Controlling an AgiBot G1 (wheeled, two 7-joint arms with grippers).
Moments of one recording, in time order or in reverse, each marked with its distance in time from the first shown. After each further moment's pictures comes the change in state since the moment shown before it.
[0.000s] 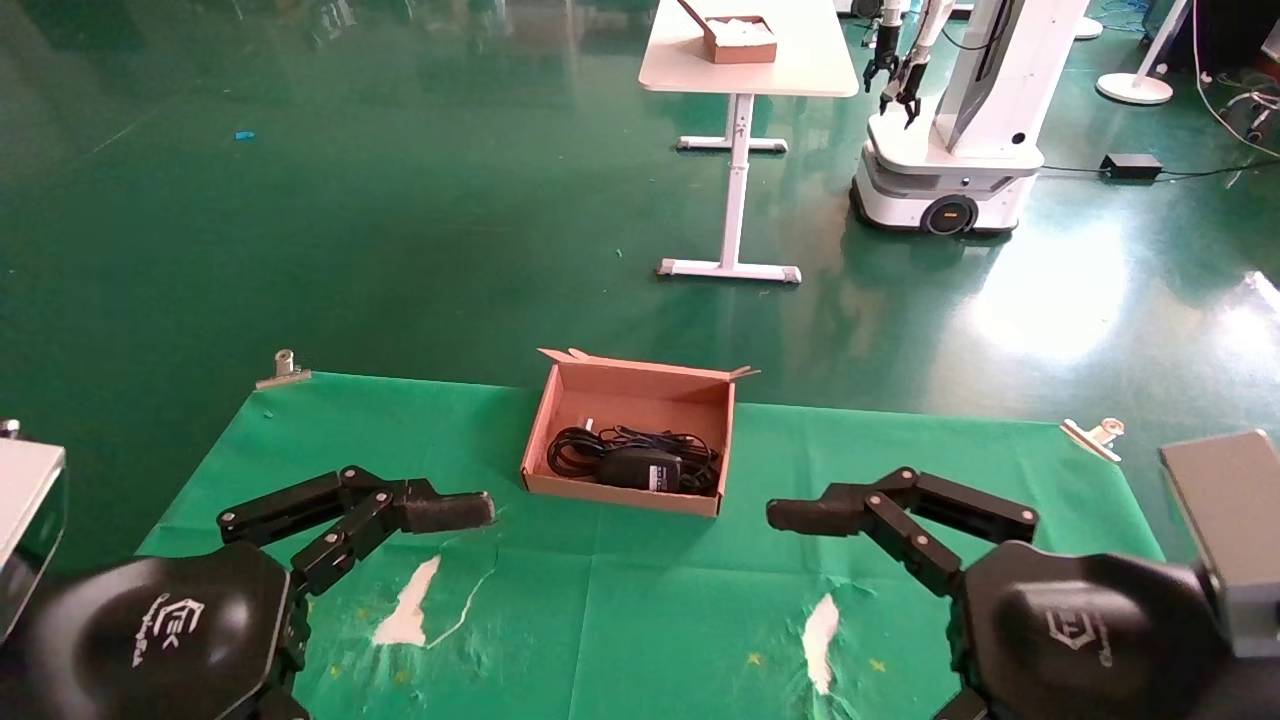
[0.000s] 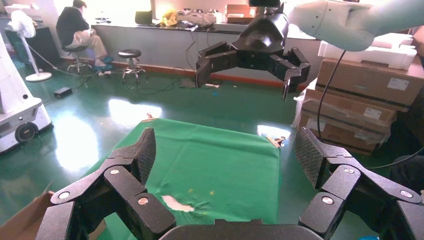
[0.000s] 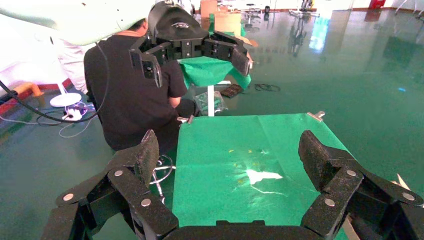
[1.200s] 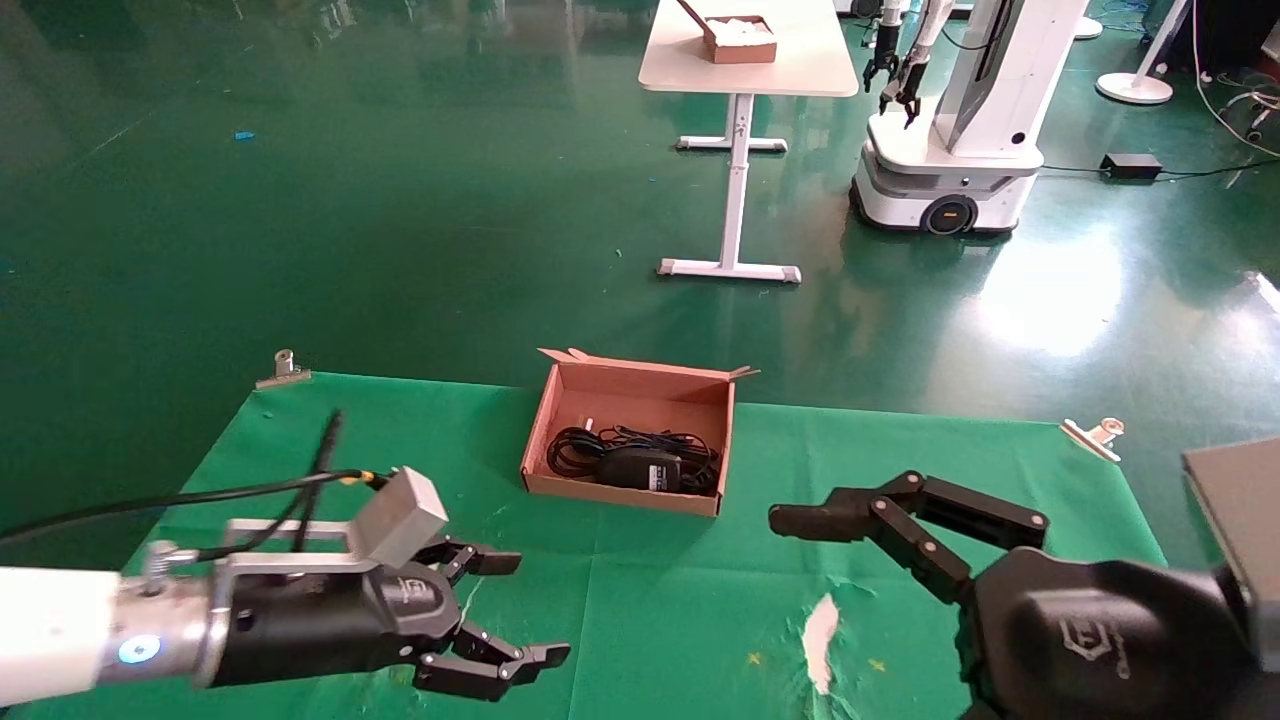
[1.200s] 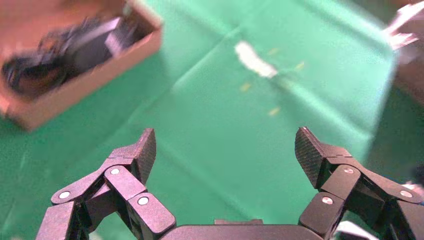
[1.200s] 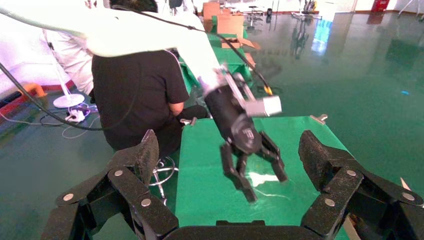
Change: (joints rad) left arm -0.200 0.203 0.342 0.224 0.567 -0.276 -0.288; right arm 0.001 -0.001 0.001 0.000 -0.002 0.000 0.001
